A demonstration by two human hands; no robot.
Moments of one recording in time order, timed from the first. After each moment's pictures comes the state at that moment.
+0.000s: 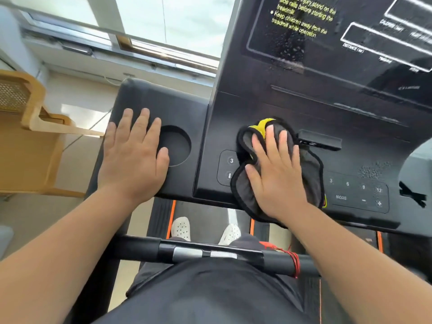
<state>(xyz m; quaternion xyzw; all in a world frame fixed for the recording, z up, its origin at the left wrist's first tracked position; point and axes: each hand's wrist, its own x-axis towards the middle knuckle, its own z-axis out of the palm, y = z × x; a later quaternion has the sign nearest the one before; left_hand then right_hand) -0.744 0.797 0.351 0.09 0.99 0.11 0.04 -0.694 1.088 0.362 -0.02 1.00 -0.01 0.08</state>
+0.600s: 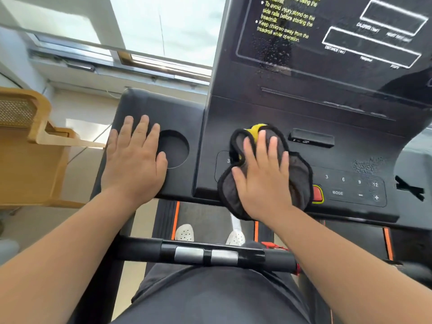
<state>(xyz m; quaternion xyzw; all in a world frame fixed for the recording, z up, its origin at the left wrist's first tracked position) -0.743 0.797 0.350 0.10 0.99 0.10 0.03 -0.684 1.059 0.360 0.03 1.00 -0.01 0.07</state>
